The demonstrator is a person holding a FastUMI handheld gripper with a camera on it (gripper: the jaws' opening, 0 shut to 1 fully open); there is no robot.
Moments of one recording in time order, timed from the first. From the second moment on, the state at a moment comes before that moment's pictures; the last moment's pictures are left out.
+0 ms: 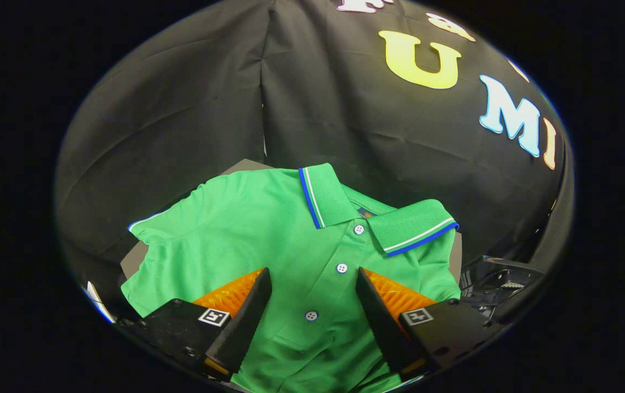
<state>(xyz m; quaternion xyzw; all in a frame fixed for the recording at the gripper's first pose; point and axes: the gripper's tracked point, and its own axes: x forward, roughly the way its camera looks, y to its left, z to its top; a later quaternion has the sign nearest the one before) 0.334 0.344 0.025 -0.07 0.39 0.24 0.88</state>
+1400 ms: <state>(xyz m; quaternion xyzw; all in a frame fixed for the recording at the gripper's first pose) 0.342 0.341 0.155 0.06 0.27 0.31 0.91</state>
